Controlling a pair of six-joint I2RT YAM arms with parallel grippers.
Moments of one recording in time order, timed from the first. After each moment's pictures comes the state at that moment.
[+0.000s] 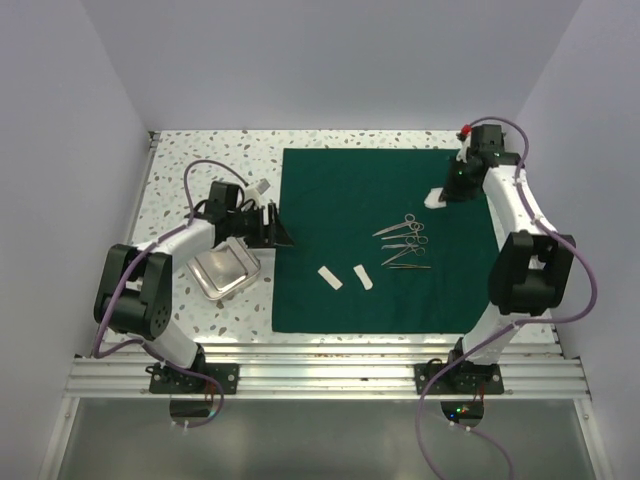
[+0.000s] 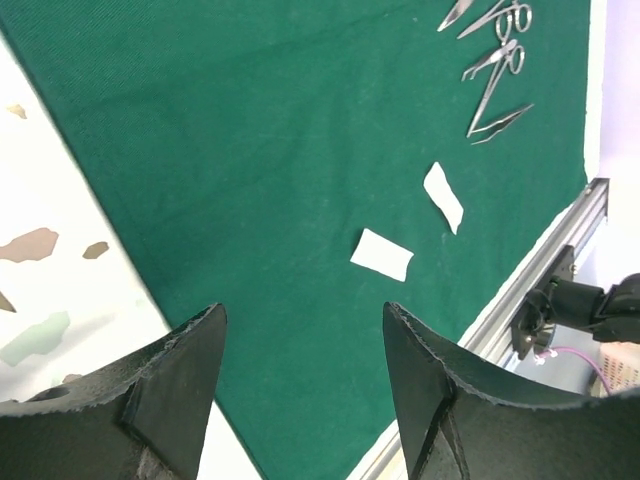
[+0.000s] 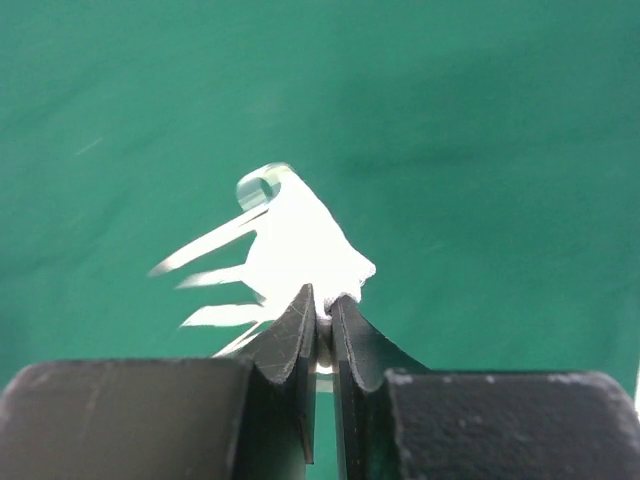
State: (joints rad) left arm -0.22 1.61 0.92 -0.20 0.67 -0.34; right arm -0.10 1.81 1.54 -0.77 -0.12 0.16
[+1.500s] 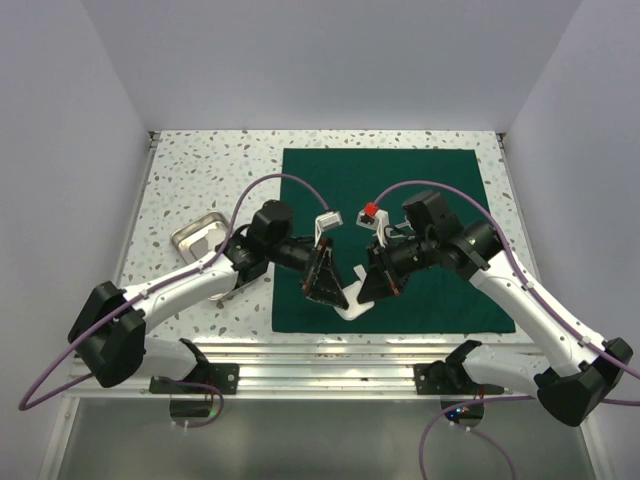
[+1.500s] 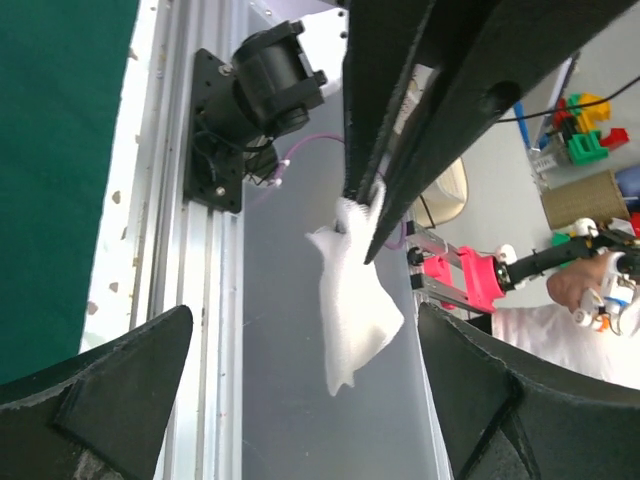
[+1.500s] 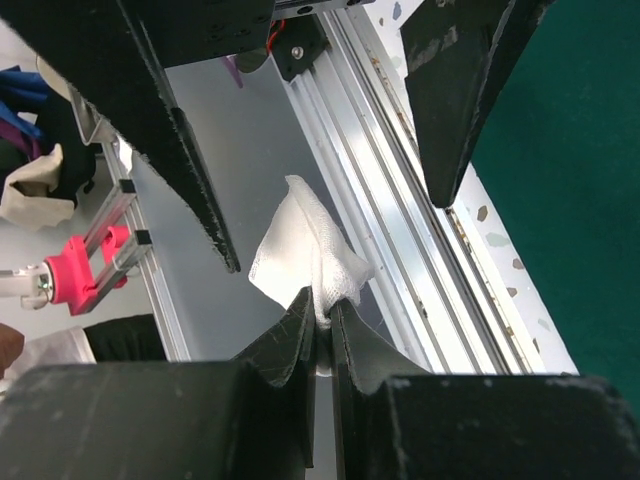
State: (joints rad) left arm -0.74 1.35 0.87 0.09 1.10 -0.57; right arm 0.63 1.12 1.19 -0.99 -0.78 0.14
